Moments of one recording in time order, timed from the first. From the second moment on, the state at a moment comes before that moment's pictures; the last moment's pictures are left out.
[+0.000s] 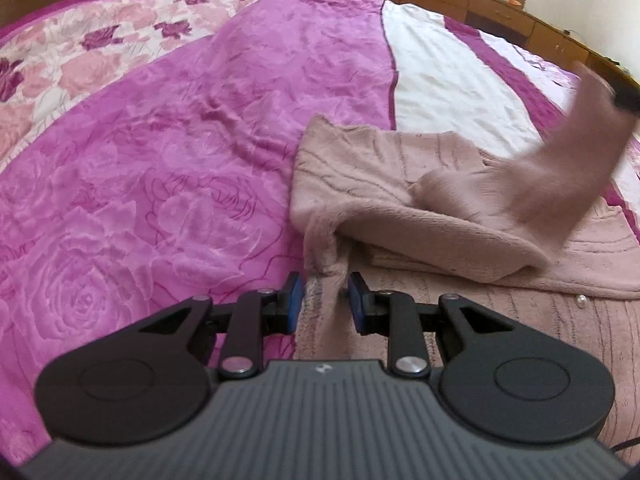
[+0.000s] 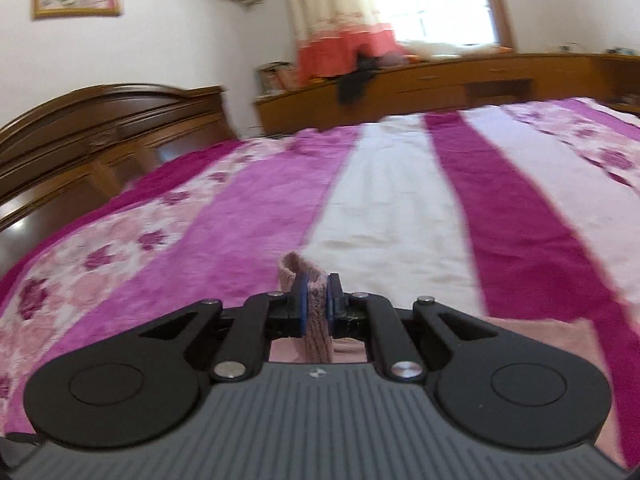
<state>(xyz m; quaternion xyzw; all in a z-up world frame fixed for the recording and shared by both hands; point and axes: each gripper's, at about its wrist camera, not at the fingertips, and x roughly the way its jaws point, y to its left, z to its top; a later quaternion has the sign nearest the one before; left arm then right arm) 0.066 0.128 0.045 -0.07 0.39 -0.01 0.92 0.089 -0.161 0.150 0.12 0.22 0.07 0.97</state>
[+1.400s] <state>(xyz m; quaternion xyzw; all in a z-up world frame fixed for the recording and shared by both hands) 0.076 0.120 0.032 -0.05 0.38 0.03 0.92 0.065 -0.239 0.112 0.14 0.22 -0.03 0.97</state>
